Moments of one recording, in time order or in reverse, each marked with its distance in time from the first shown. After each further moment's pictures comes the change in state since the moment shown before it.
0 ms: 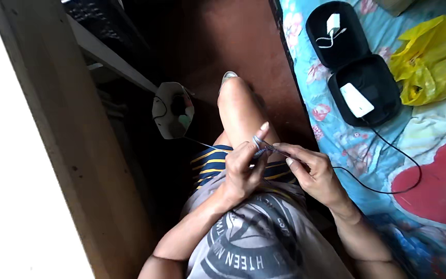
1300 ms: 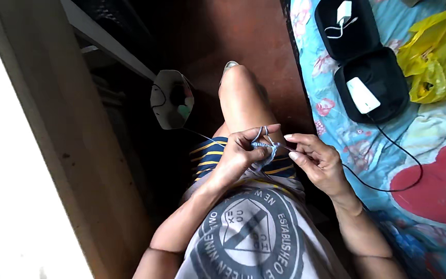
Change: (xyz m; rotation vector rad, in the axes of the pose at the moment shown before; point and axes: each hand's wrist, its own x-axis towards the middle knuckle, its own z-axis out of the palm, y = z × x) left_hand 0.017 0.014 -0.019 -0.629 -0.164 -0.729; right_hand 0.003 0.015 -0.003 0.203 0.020 -0.091
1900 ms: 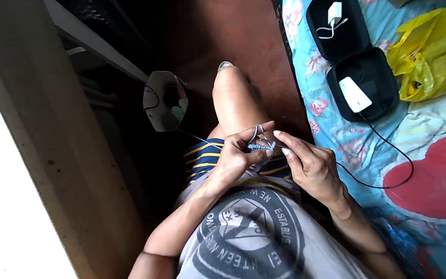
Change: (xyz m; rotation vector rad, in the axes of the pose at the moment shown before) left_hand 0.001 0.002 0.008 0.086 0.033 -0.013; right_hand 0.005 -0.019 0.008 -0.639 0.056 -0.127
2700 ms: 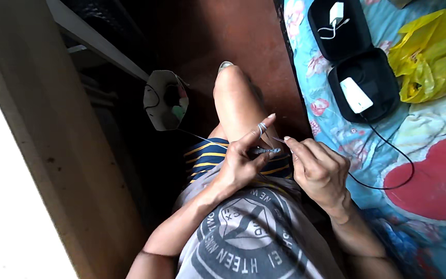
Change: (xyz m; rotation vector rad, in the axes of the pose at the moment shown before) left_hand 0.000 -0.017 0.000 0.309 -0.020 0.293; right_hand -0.008 -0.005 -0.001 -0.329 0.094 0.024
